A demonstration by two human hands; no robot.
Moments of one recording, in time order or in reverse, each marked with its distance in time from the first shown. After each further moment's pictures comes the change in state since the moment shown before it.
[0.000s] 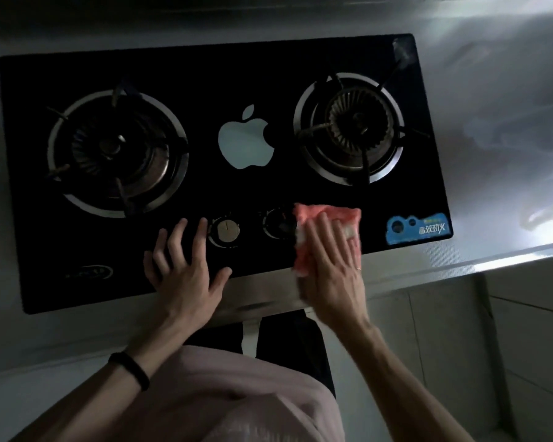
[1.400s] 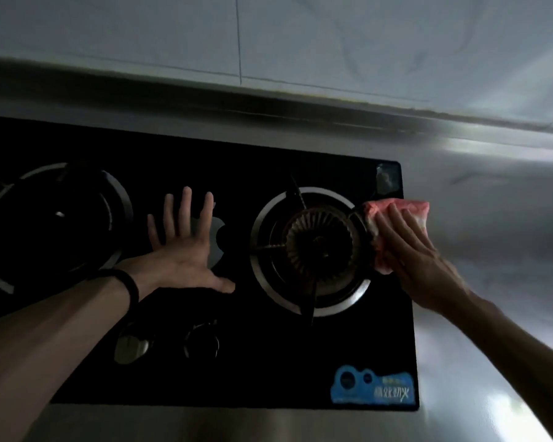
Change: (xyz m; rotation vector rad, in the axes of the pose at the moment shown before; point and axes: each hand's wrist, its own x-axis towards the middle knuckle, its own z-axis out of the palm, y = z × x) left_hand 0.207 0.114 -0.042 0.016 -0.513 -0.080; right_hand 0.257 0.209 -0.168 -0.131 -0.184 -0.414
